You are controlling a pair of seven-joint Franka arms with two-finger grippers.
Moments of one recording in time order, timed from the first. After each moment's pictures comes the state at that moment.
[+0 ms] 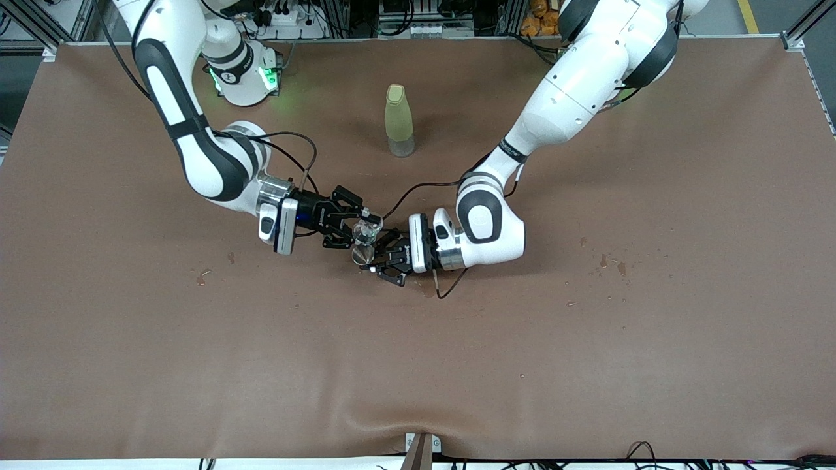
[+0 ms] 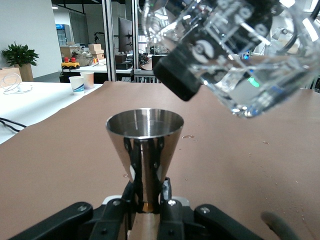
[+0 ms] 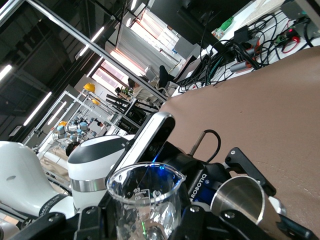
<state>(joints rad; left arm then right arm) -0.51 0.98 -0.25 -1.32 -1.76 2.40 2.34 0.37 0.32 0.04 -2.13 2.03 2.13 -1.63</state>
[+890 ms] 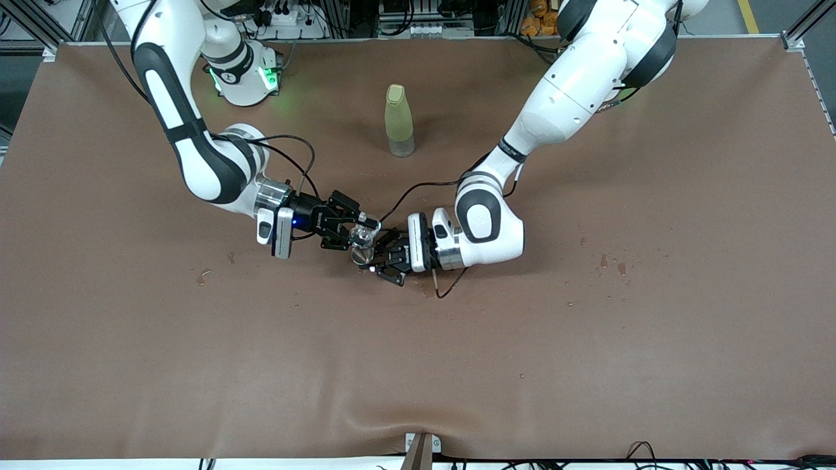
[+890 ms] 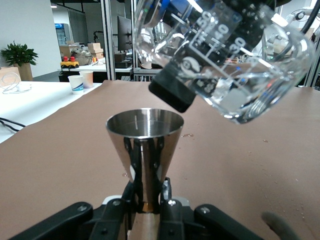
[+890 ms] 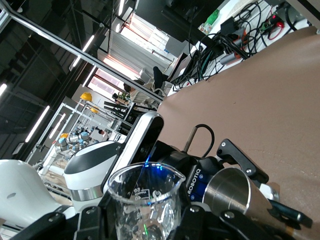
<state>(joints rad) -0.52 0.98 -0.24 -1.32 -1.76 2.40 2.34 0.37 0.33 0.04 -2.13 2.03 2.13 -1.51</state>
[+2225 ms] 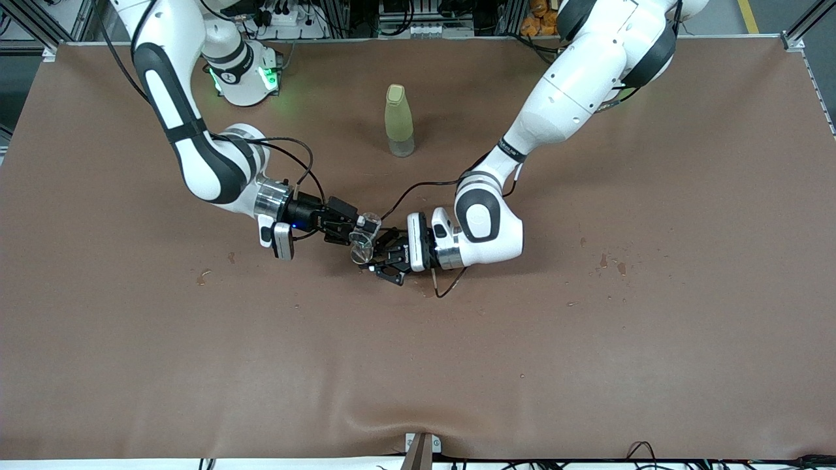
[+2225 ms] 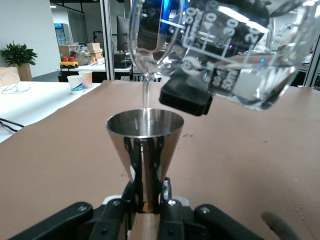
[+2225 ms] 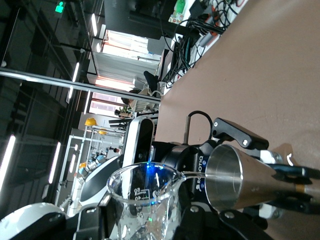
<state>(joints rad) -0.52 0.98 -0.24 -1.32 -1.76 2.40 2.34 0.37 0.33 0.04 -2.13 2.04 2.13 -1.18</state>
